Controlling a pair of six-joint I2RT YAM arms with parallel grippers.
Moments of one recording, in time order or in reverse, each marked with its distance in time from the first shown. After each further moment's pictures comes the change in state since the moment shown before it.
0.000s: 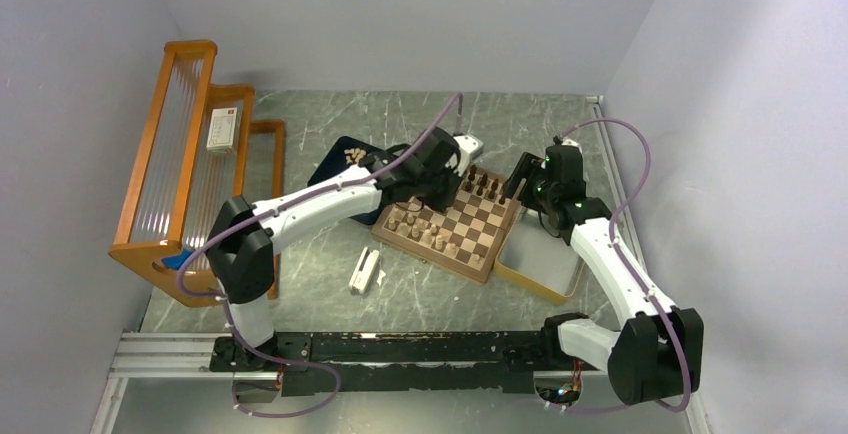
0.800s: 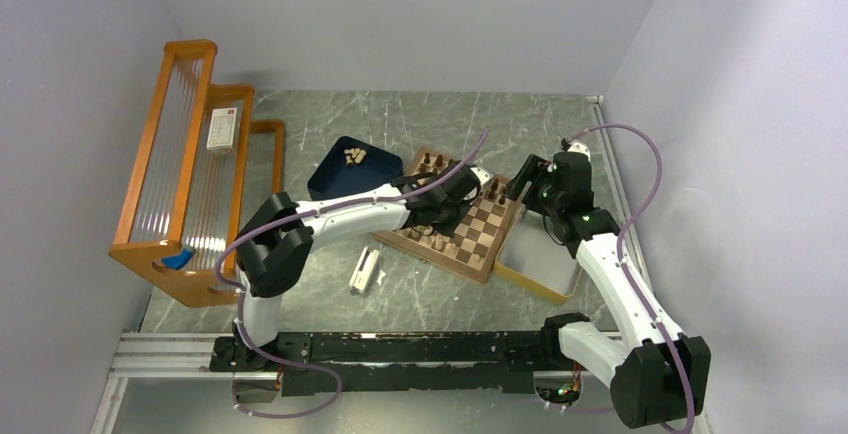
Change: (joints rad) left arm -0.106 0.148 -0.049 0.045 -0.138 -0.055; right arm -0.005 -0.116 -0.035 0.001 0.008 0.000
